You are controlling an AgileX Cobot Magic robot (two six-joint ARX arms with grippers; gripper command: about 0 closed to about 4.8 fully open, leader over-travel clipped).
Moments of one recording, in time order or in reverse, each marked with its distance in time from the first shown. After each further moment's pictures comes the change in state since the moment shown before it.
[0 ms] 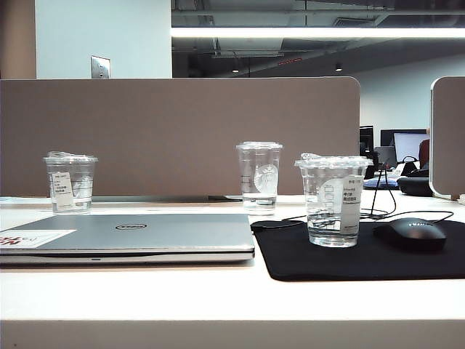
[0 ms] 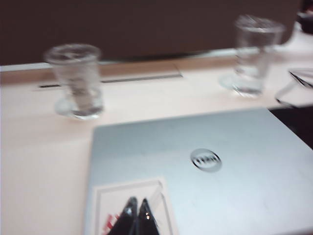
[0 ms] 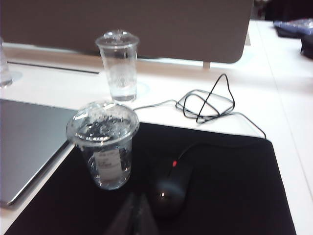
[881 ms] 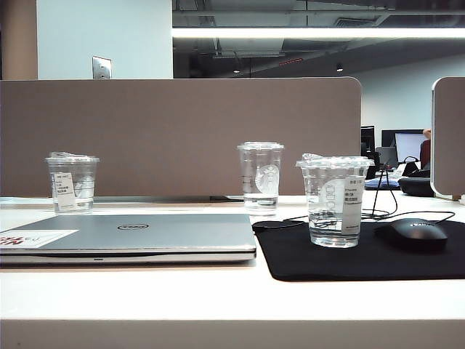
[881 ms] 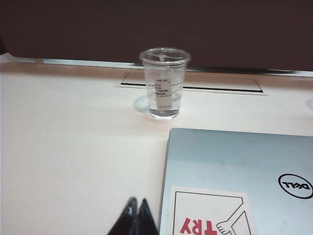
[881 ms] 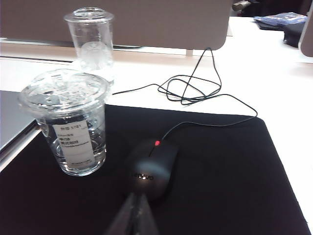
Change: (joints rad) left arm 0.185 0.001 -0.074 0.108 -0.080 -0.027; right arm 0.000 0.000 -0.309 0.337 0.075 0.000
